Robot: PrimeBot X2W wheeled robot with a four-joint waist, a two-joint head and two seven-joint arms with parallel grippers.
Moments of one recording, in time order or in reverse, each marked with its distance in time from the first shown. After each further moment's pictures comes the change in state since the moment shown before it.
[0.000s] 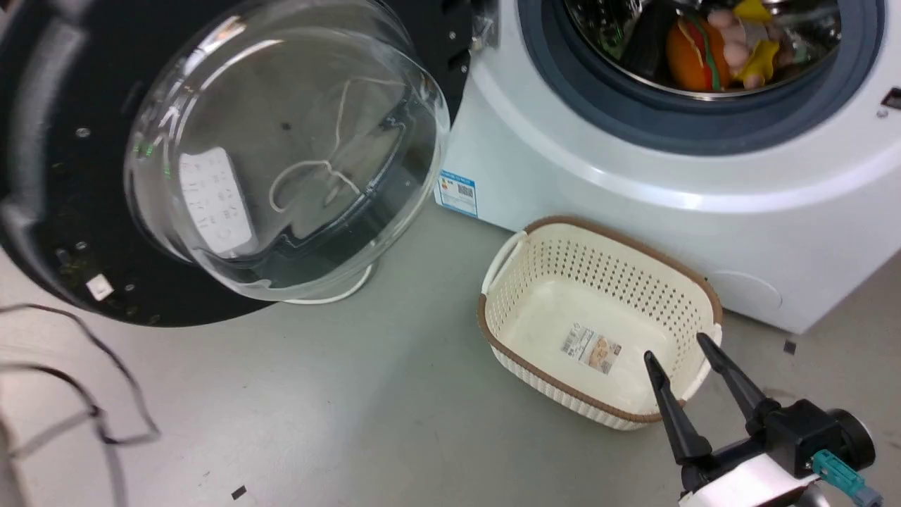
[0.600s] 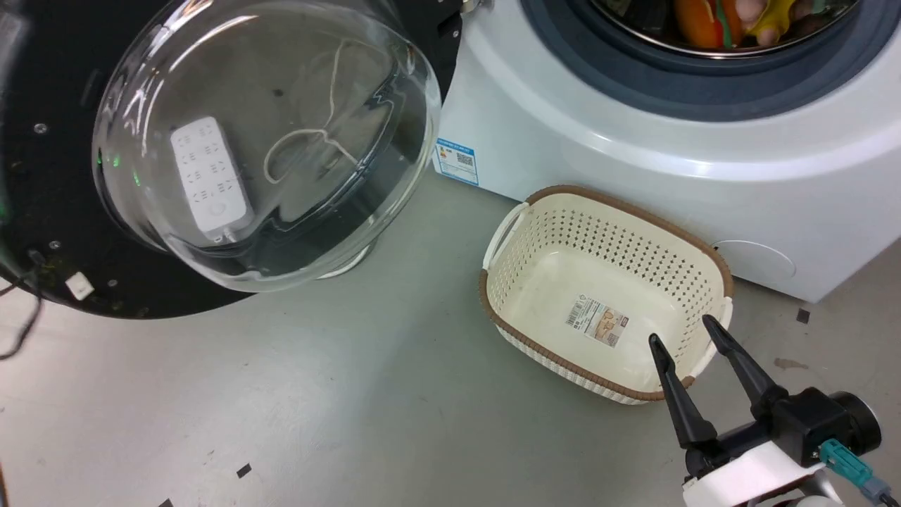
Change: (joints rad) left arm -0.282 0.114 0.169 0.429 -0.546 0.072 0.617; right arm -0.041 -0.035 0.025 0.014 0.020 0.000 -0.038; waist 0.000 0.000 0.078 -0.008
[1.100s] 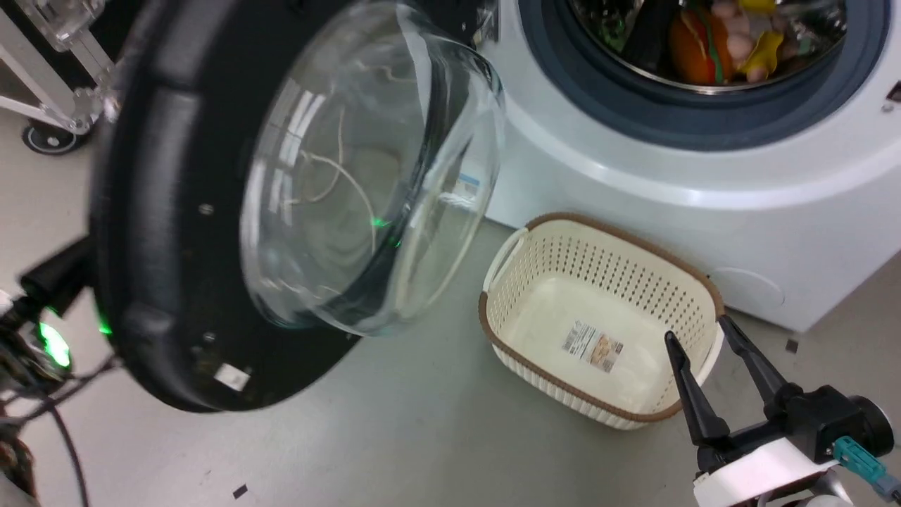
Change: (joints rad) left arm 0.176 -0.104 -0.078 -0.222 -0.244 -0.048 0.488; right arm -0.004 0.005 -0.039 0.023 0.006 0.000 -0.003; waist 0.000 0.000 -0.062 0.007
